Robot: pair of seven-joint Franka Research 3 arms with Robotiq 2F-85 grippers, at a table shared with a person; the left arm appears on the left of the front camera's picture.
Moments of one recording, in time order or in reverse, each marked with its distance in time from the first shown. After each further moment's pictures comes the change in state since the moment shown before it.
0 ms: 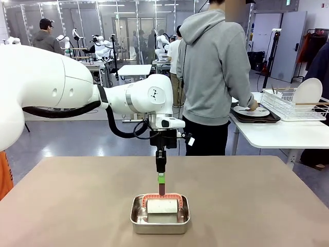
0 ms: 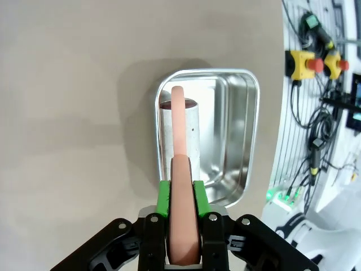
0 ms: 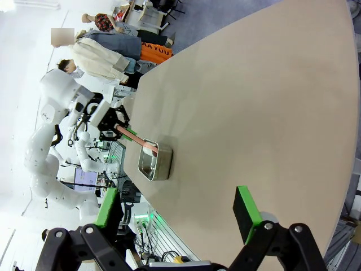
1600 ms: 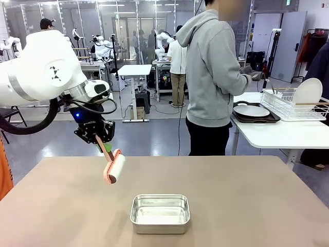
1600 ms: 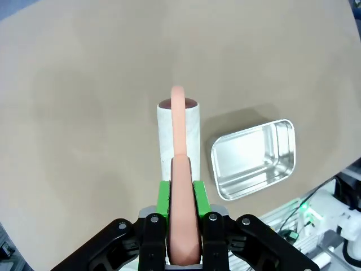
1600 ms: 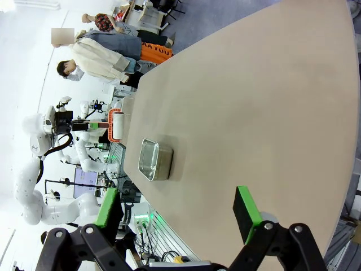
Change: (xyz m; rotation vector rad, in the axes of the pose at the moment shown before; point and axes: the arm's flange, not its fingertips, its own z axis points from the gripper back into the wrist) left arm -0.216 -0.118 0.079 0.307 -0.552 1.277; right arm 0.000 0.000 0.000 0.000 -0.001 0.000
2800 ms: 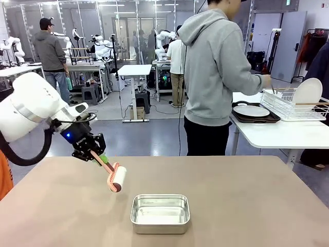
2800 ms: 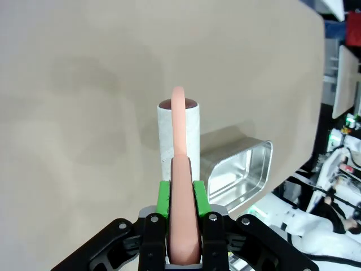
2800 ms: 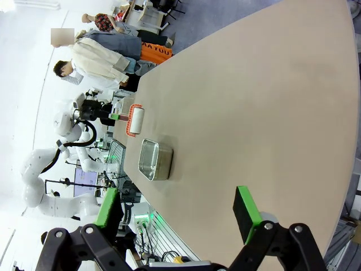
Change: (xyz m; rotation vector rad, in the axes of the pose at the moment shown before) left arm 0.034 0.120 -0.098 -0.374 0.100 0.203; right arm 0.000 0.000 0.000 0.000 0.000 0.000
